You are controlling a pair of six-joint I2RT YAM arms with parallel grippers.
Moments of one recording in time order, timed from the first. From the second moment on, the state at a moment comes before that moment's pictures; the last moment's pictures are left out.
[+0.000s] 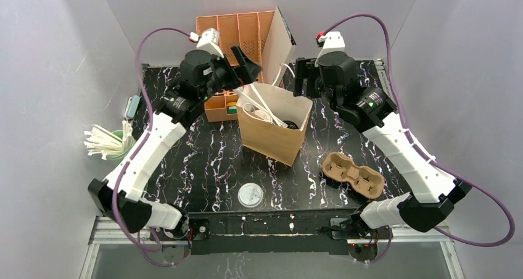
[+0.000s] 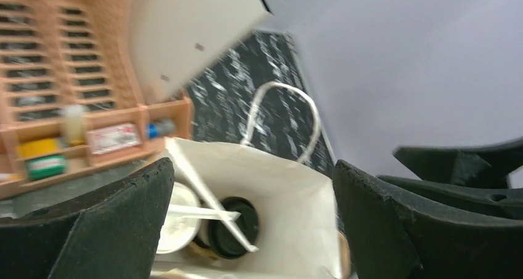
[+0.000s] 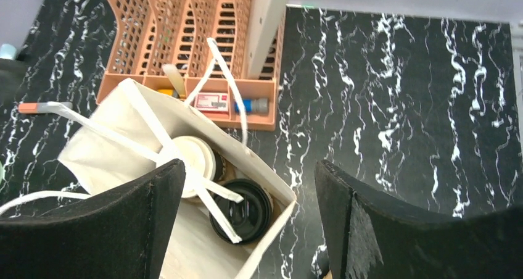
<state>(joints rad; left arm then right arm) -0.53 1.38 1.51 -0.35 0.08 -0.67 0.74 1.35 1.70 -0.74 0.42 0.29</state>
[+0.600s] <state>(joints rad) -0.24 1.24 1.25 -0.58 -0.38 -0.57 0.14 1.28 1.21 -0.58 0.21 0.48</state>
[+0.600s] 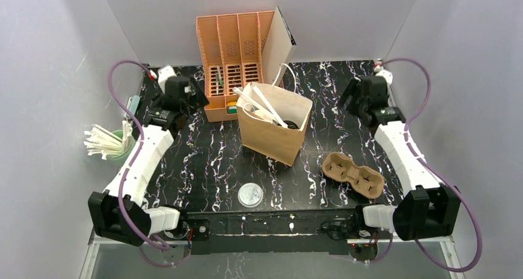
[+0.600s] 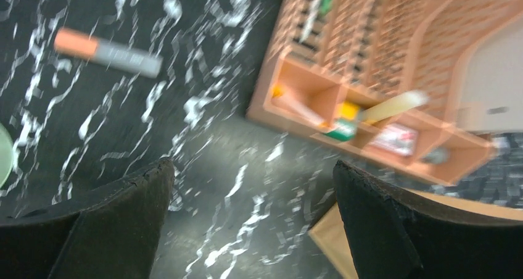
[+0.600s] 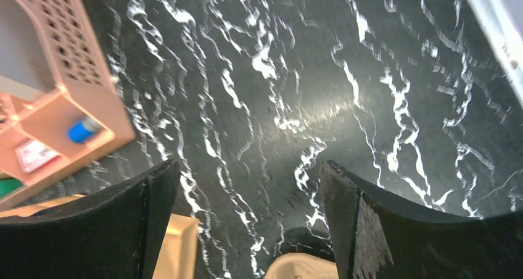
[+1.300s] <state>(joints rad) -0.16 1.50 0.51 0.34 -0.56 -0.15 0.12 1.48 0.35 0.60 0.11 0.08</state>
